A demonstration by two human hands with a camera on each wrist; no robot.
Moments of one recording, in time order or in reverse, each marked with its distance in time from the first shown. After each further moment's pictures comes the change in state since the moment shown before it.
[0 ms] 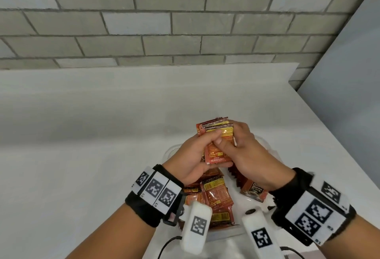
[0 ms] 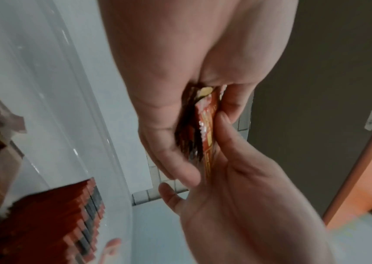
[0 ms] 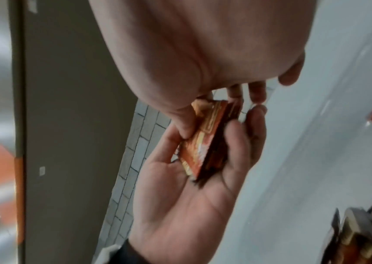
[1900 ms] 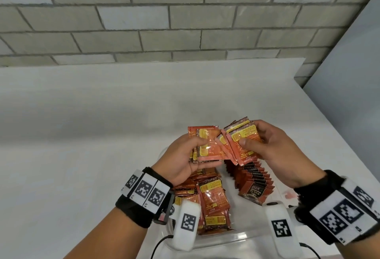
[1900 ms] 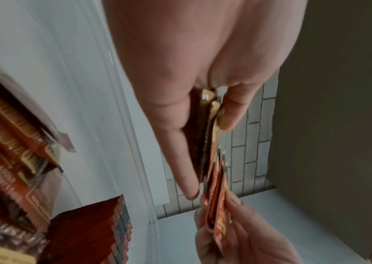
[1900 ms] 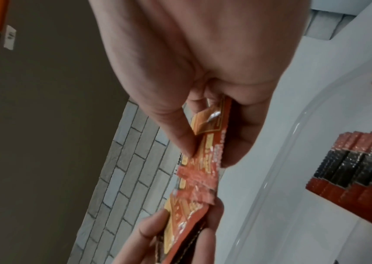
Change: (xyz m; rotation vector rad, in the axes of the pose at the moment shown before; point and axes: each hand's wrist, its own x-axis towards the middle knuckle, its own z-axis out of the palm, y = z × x) left_hand 0.008 -0.004 -0.016 -0.029 0.140 0.003; right_hand 0.004 0.036 -0.045 0.343 0.085 0.096
